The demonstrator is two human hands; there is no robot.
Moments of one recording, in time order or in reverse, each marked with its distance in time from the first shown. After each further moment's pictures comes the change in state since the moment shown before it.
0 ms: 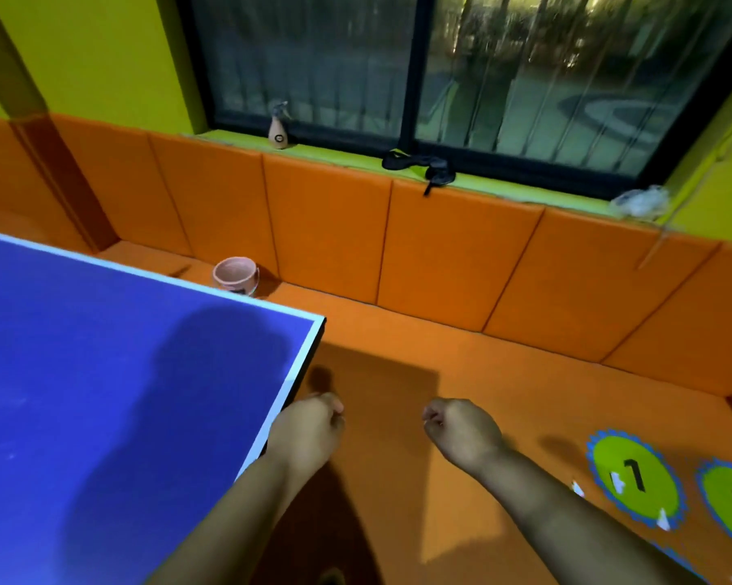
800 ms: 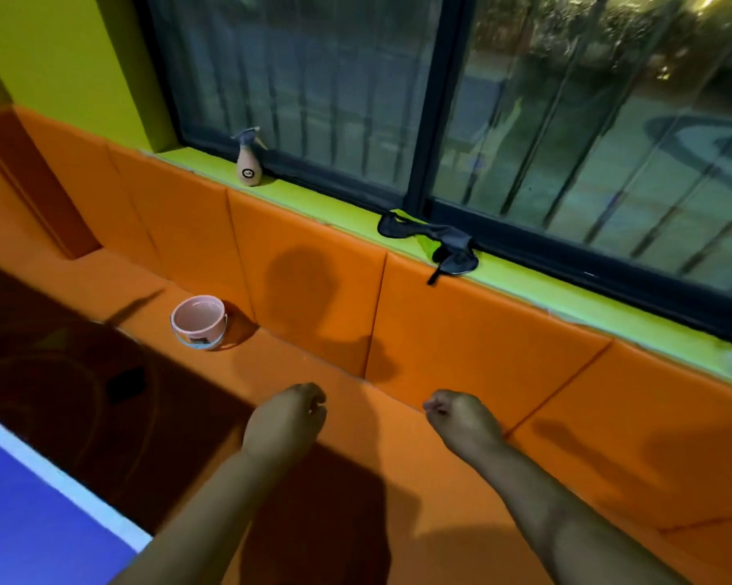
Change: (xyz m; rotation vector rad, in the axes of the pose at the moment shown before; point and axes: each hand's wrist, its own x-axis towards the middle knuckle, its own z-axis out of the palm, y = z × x) left_hand 0.516 0.132 -0.018 -0.059 0.067 -0.156; right_hand 0.522 0.154 -0.212 0.139 -0.054 -0.066
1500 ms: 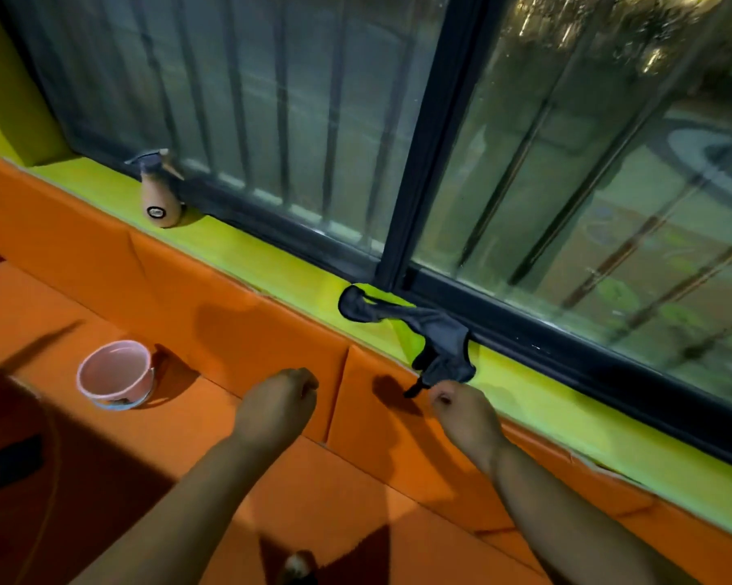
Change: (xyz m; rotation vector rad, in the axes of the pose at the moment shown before) left_hand 0.377 0.055 -0.007 0.008 0.049 0.029; right_hand 0.345 0.024 -0.127 0.063 0.104 0.071
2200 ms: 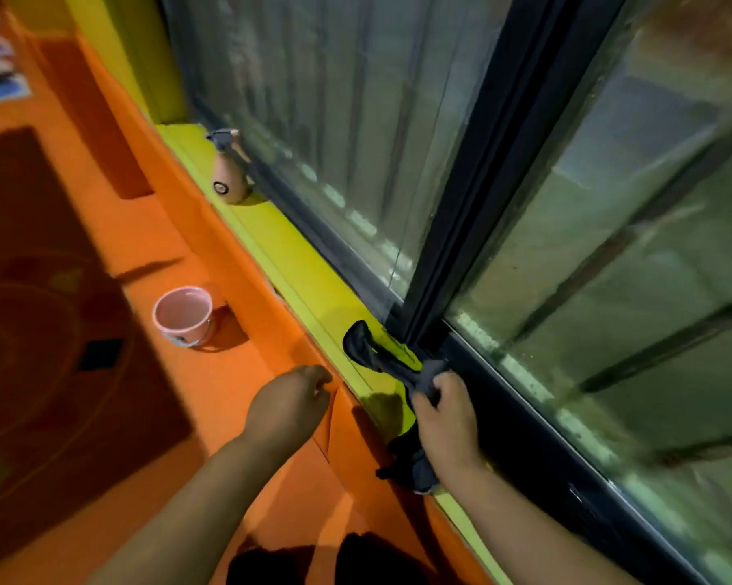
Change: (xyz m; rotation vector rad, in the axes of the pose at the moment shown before) left_hand 0.106 0.085 0.048 -0.044 0.188 -0.352; right_hand 0.169 -0.001 -0.039 0.216 -0.015 -0.211
